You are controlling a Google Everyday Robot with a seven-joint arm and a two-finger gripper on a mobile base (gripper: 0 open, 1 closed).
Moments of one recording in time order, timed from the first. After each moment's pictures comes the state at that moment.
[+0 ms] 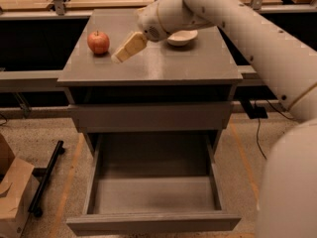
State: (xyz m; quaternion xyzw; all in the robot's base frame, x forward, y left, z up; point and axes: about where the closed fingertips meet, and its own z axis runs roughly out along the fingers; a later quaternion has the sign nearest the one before) arm 0.721 0.080 0.956 -0.56 0.65 0.20 0.47
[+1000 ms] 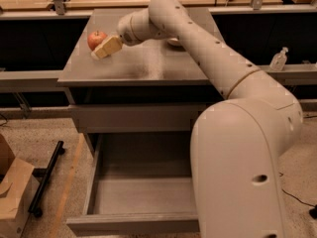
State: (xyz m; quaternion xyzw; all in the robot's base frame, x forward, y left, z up) arm 0.819 0.156 0.906 -0.50 0.67 0.22 0.49
